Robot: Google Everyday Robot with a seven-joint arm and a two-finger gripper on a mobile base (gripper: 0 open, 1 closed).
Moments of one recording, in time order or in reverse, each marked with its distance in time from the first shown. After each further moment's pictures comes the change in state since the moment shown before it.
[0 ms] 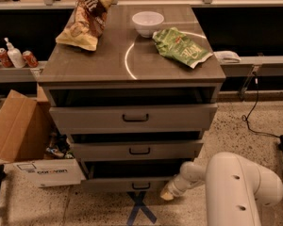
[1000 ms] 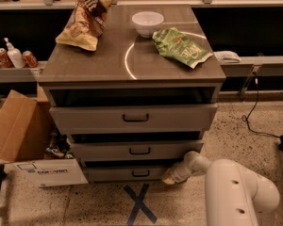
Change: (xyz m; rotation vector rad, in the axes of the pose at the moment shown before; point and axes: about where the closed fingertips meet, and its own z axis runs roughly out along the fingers) arm -0.023 -0.083 -0.016 0.113 -0.094 -0.063
